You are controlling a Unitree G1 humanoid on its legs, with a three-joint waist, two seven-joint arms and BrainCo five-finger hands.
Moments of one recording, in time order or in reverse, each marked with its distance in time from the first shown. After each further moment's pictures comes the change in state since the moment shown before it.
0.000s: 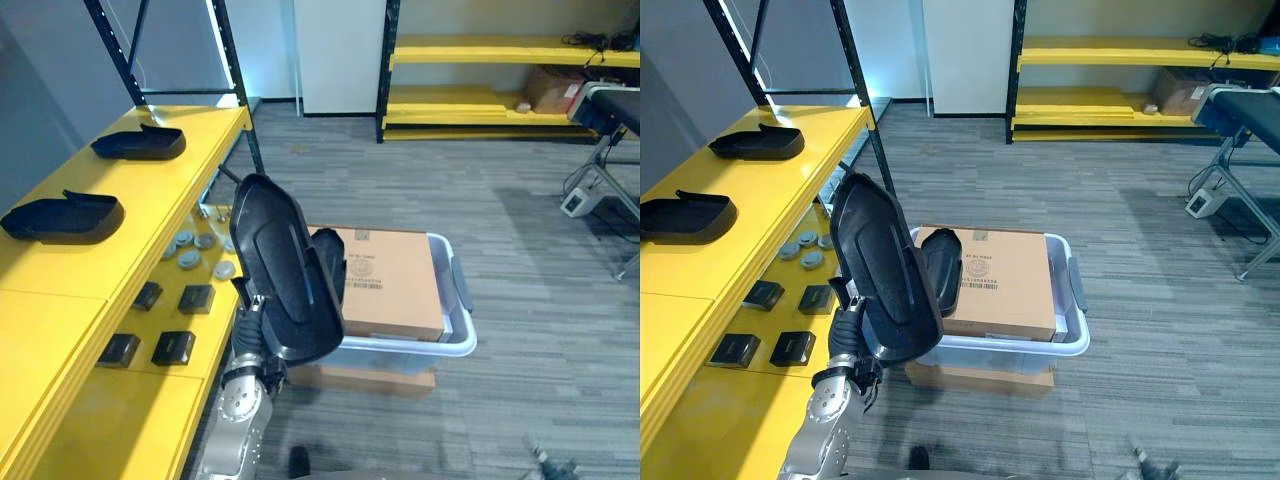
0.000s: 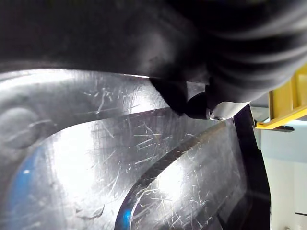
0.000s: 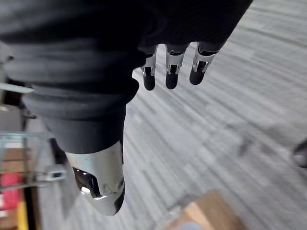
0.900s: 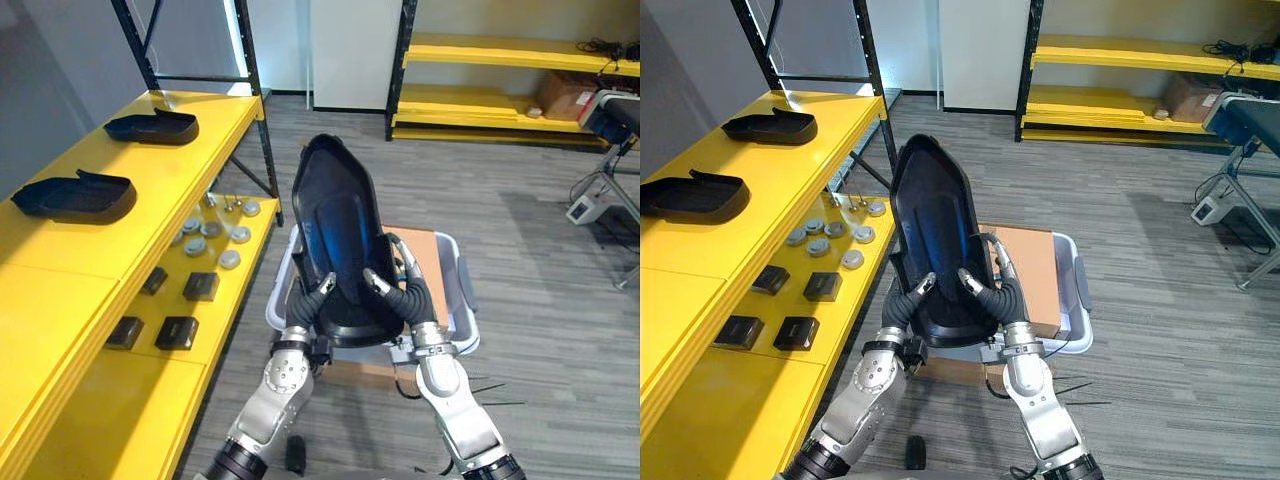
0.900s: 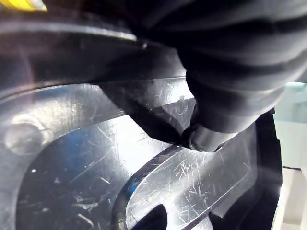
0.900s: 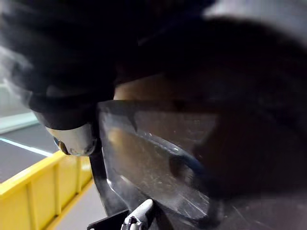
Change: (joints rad) left arm -0.284 0.054 -0.271 0.066 -0.015 0.001 0.132; right arm -0.233 -0.134 0.812 -1.127 -0.409 -0.050 -0.079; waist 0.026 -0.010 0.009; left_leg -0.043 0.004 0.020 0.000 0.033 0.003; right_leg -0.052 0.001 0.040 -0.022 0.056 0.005
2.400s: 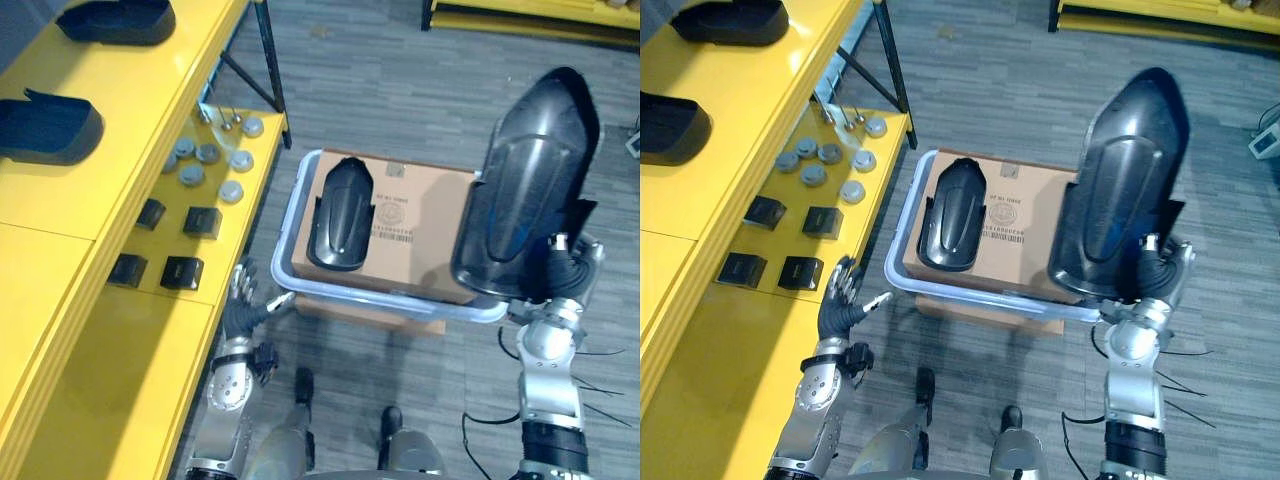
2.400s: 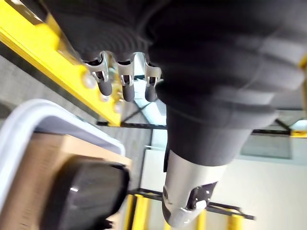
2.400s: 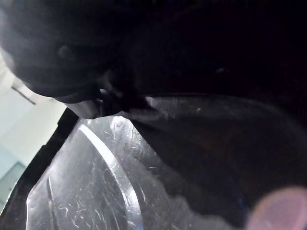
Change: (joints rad) left arm 0.105 -0.035 0.156 -0.151 0.017 -0.124 -0.121; right arm -0.143 0.033 -0.400 0.152 -0.361 0.103 -0.229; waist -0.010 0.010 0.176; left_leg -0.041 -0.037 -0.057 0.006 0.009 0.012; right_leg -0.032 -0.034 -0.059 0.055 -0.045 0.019
